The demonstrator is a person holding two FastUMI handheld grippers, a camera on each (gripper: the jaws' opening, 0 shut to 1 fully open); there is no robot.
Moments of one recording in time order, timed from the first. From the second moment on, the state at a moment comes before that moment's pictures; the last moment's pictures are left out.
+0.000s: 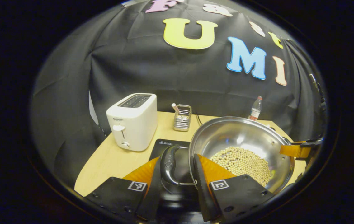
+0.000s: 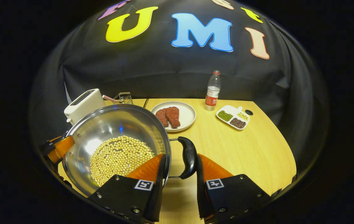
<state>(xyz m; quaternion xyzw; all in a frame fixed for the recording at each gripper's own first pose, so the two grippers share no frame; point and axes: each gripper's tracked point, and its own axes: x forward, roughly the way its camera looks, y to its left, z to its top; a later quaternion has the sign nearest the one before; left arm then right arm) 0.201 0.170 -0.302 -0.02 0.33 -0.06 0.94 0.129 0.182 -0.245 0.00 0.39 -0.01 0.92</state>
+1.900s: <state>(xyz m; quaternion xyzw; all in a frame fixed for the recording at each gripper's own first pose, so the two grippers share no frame) 0.155 0.047 -0.130 0.02 0.15 -0.05 0.99 0.077 0.039 -0.107 0.05 0.18 -0.01 0.98</state>
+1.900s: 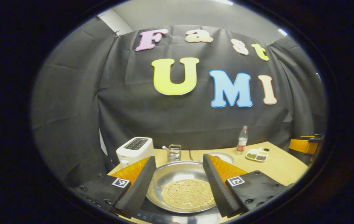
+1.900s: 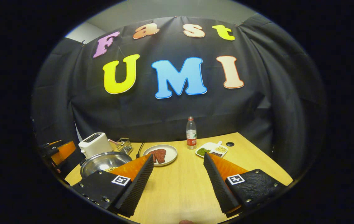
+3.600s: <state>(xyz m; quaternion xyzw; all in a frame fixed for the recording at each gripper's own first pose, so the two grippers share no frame) 0.043 -0.083 0.000 0.02 0.01 -0.07 1.00 -0.004 -0.084 0.017 0.00 0.01 -0.03 1.00</state>
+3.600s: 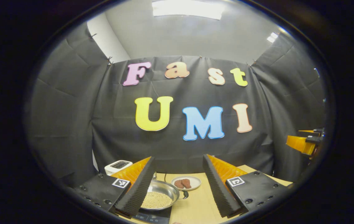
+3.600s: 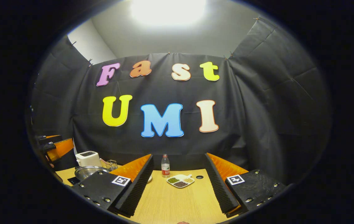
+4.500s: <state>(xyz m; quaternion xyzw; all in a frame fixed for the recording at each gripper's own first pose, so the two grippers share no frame) 0.038 -0.073 -0.010 0.01 0.02 -0.07 1.00 -0.009 -0.075 0.020 0.00 0.01 -0.04 1.00</state>
